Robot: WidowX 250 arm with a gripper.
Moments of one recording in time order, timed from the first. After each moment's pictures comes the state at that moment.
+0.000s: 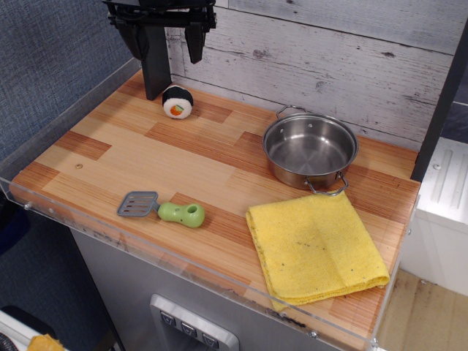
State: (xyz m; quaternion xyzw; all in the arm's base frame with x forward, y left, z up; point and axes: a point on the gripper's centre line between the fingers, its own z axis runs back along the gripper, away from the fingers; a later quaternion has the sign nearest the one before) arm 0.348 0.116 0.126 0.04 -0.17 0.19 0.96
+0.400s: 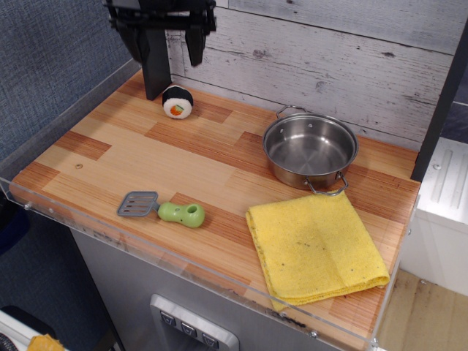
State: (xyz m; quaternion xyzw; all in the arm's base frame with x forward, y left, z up) arm 0.346 0.115 0.113 0.04 -0.16 0.20 0.97
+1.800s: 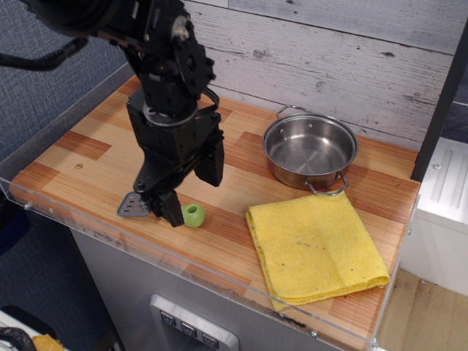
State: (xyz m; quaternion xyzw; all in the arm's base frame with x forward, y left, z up) arm 0.245 0.034 0.050 -0.03 -0.08 0.66 0.74
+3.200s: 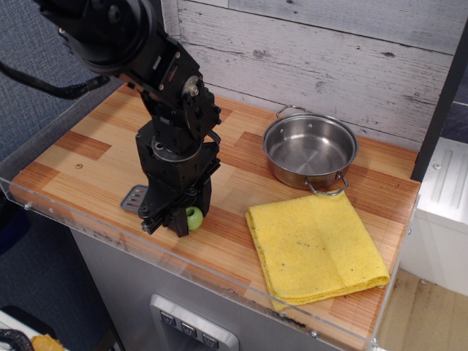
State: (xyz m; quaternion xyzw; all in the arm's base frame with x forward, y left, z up) arm 0.250 0.045 0.009 0.00 -0.09 0.66 0.75
